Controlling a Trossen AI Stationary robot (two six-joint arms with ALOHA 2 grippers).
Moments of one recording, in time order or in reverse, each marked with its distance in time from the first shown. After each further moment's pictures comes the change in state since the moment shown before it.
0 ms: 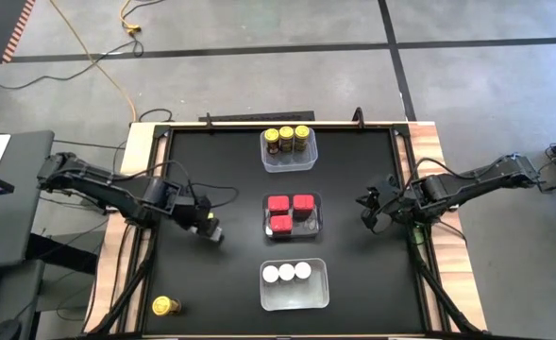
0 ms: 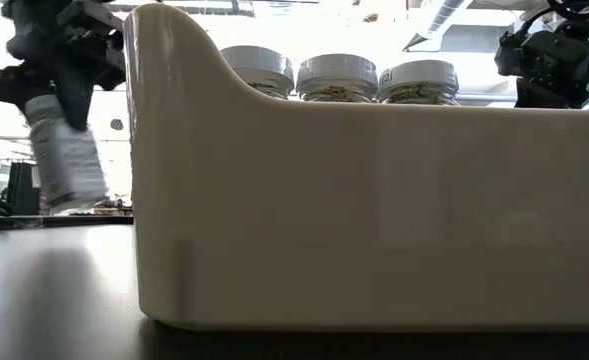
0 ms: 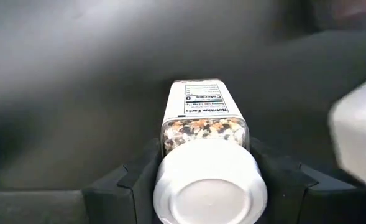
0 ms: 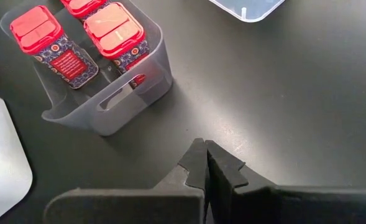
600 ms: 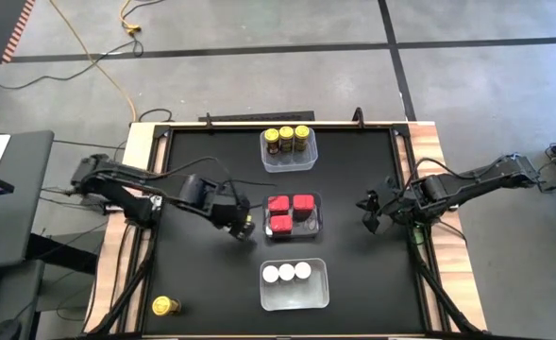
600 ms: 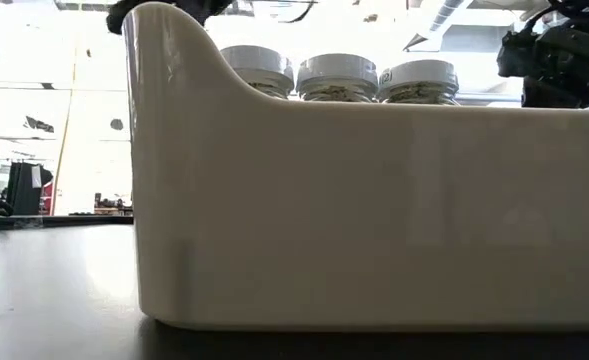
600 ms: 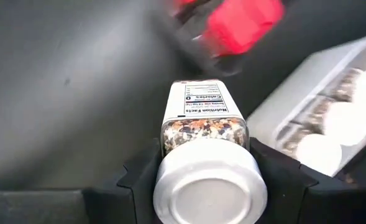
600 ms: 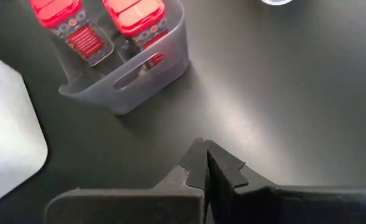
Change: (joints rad) left arm 0.000 0.467 0.641 -0.178 -0.073 0.239; right arm 0.000 0.000 0.000 -0.004 -0.086 -0.047
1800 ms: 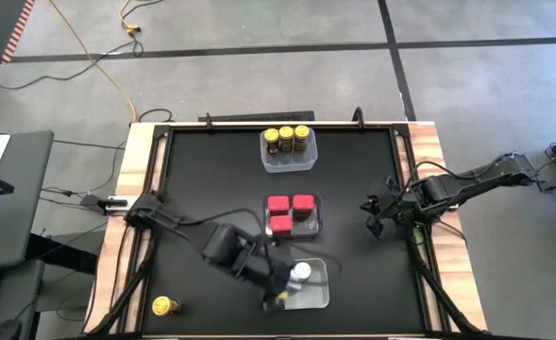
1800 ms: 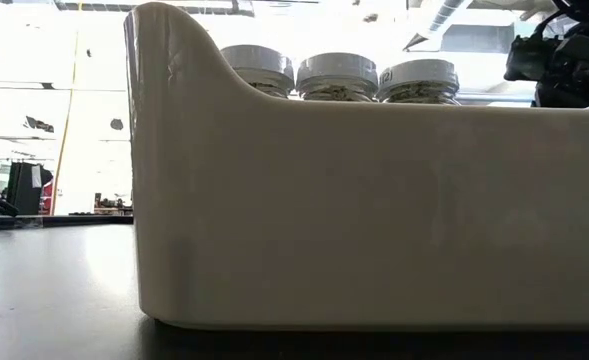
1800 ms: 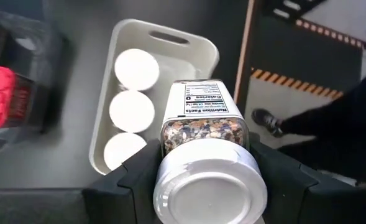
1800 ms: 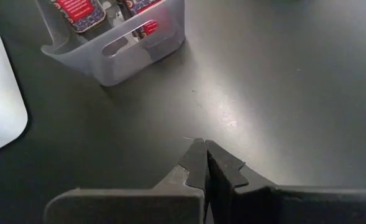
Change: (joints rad) left arm -0.284 0.538 0.873 -0.127 -0.029 0.373; right arm 0.033 0.000 0.000 -0.080 -0.007 -0.035
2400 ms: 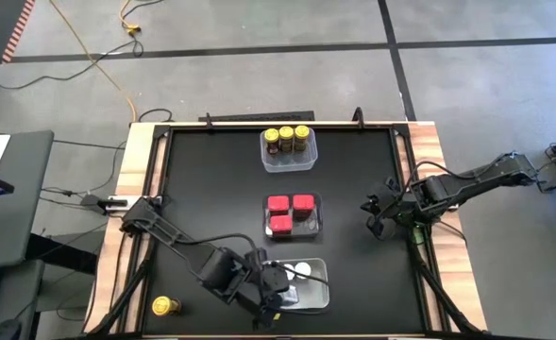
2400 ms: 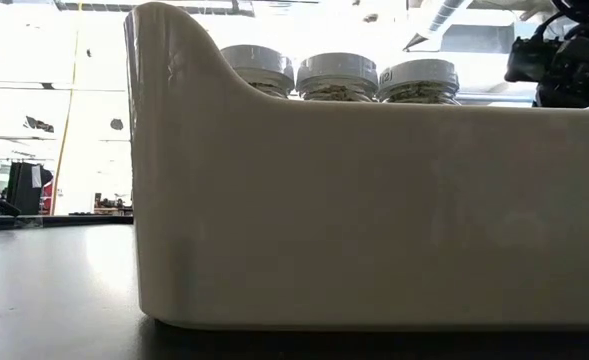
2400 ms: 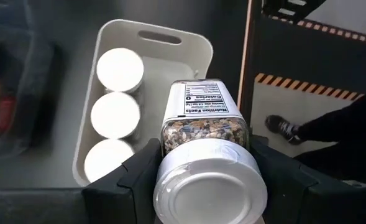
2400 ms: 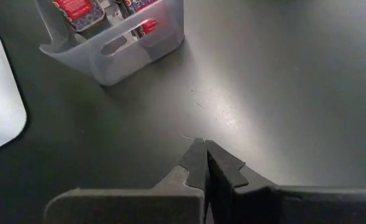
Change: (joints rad) left arm -0.082 0.001 -0.119 0.120 -0.112 0.006; right arm 0.000 0.000 0.000 -0.009 0.000 0.003
